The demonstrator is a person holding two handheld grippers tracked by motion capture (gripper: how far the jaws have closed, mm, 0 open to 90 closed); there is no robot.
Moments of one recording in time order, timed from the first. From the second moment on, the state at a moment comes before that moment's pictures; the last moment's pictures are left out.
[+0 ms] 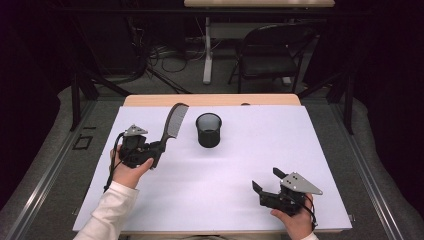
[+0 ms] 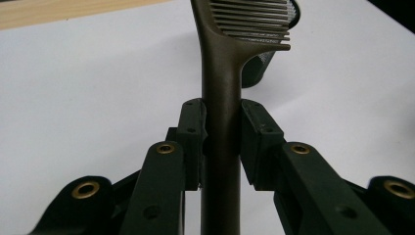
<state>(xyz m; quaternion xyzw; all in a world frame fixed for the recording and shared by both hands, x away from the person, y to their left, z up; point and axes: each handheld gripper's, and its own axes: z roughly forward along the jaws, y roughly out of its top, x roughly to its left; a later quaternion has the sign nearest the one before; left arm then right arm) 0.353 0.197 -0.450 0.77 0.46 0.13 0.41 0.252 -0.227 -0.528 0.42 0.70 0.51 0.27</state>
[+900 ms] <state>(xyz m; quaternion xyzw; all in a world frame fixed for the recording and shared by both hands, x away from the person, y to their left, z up) 0.342 0.162 -0.448 0.77 0.41 0.14 0.46 0.252 -0.227 -0.528 0.42 0.70 0.51 0.27</state>
